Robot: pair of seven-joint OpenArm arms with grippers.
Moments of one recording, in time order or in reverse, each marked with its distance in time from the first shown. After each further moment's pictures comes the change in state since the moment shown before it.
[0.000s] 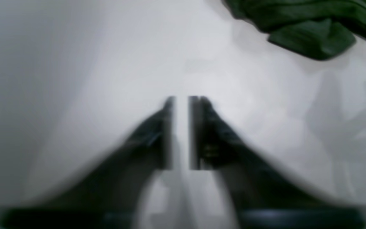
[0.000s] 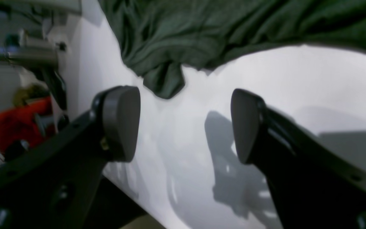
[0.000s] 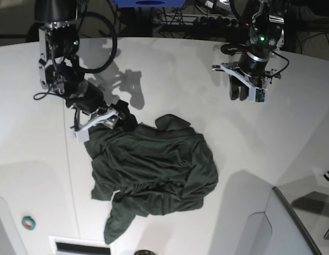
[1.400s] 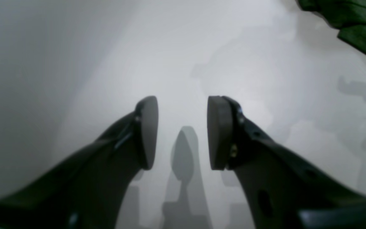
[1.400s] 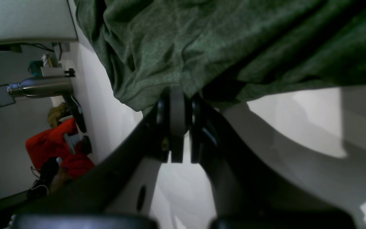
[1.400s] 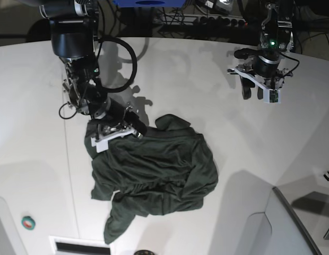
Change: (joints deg) left arm -1.1 -0.5 -5.5 -4.3 -0.2 -0.1 0.1; right arm 12.8 -4.5 0.1 -23.7 0.5 0.2 6.8
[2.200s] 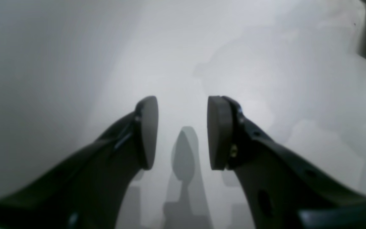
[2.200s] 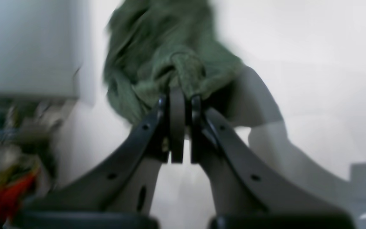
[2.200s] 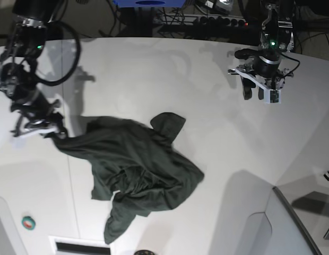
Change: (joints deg) left arm -0.1 -0.2 0.1 0.0 0.2 0.0 0.0; right arm -13.8 7.8 20.1 38.6 -0.5 -5.4 -14.4
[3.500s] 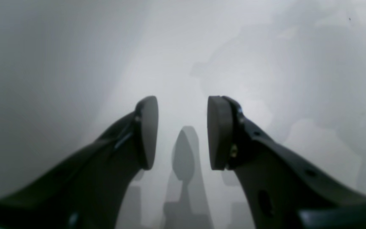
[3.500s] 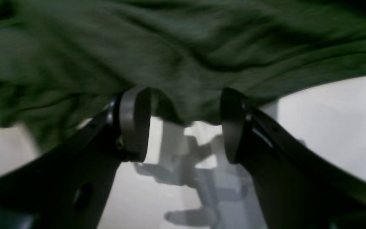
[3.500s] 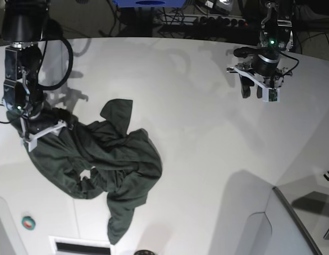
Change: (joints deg) left arm 0.5 0.0 0.4 0.3 0.0 0.0 0.0; right arm 6.3 8.3 -16.3 -15.9 -20.8 -13.2 2.9
